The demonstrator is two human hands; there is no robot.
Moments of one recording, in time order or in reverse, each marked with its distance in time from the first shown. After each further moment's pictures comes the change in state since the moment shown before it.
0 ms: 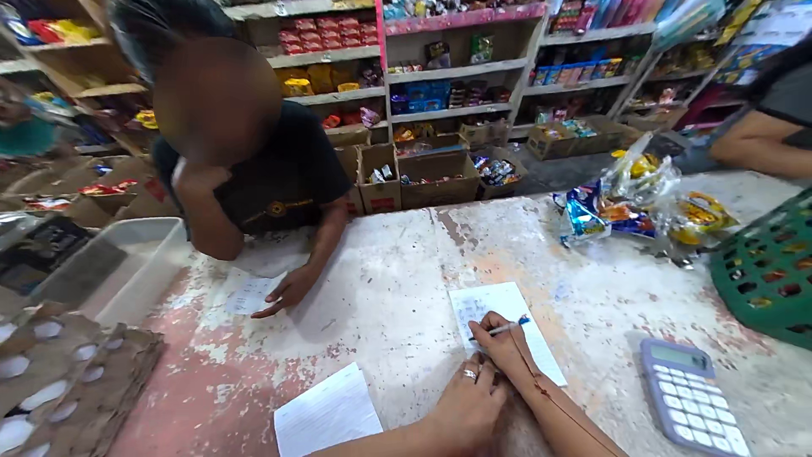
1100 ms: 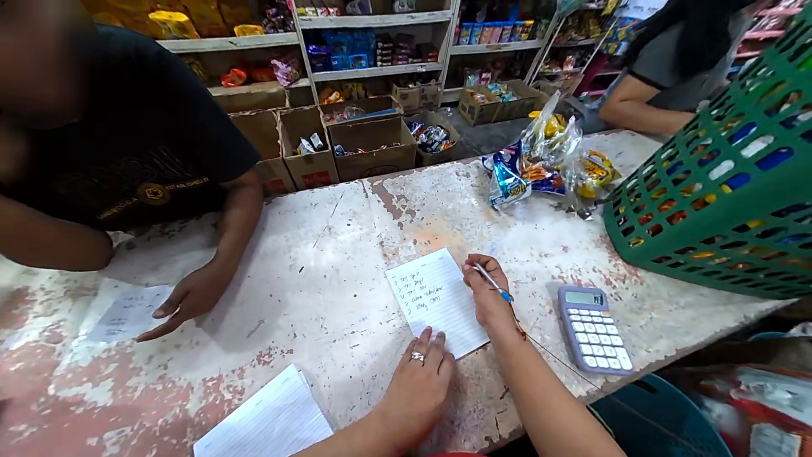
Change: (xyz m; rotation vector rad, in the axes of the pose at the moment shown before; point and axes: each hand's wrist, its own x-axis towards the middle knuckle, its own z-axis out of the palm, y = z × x) left_hand -0.005 -0.004 0.009 0.133 0.185 0.089; right_hand 0.024 0.029 -0.036 0.683 0.504 0.212
